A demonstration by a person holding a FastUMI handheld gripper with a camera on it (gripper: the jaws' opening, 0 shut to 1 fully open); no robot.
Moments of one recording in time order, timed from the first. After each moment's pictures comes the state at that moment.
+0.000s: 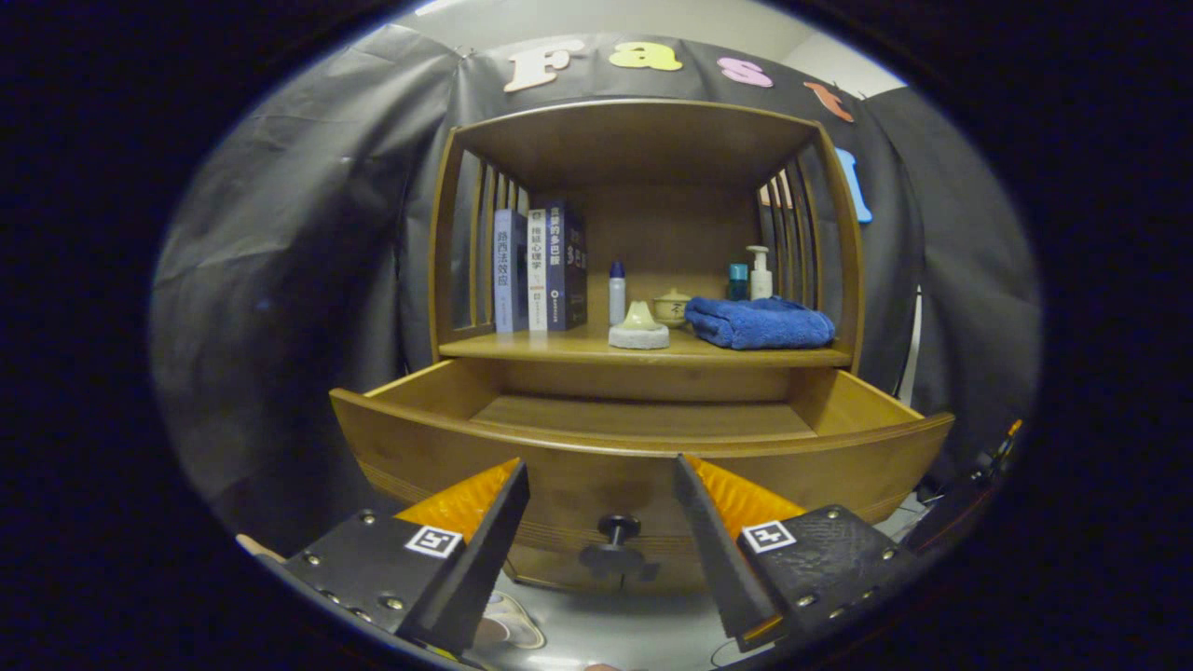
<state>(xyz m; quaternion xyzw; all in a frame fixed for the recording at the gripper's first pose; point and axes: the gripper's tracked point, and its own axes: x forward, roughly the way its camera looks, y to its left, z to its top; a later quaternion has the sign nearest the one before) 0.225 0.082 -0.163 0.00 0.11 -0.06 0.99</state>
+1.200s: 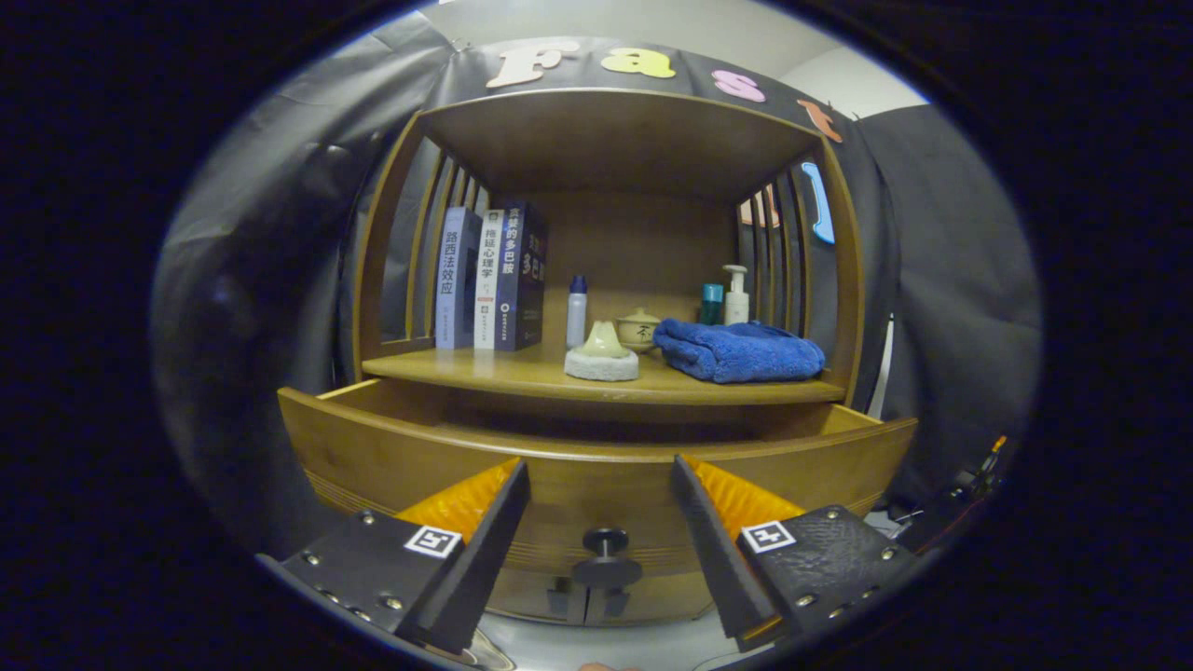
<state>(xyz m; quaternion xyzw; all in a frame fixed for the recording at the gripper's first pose) 0.312 0.052 -0.163 -0.02 0.08 -0.13 0.99</state>
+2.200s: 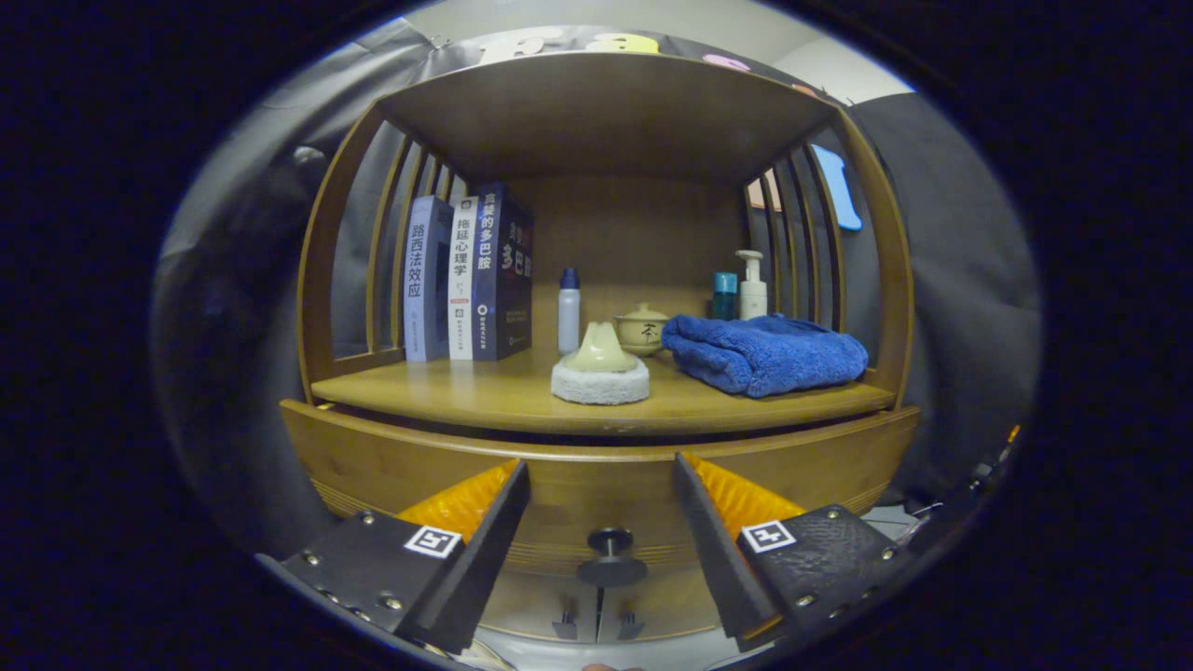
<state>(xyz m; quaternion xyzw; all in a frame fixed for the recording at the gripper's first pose) 0.380 0.037 -0.169 0.01 0.08 -0.14 0.99</state>
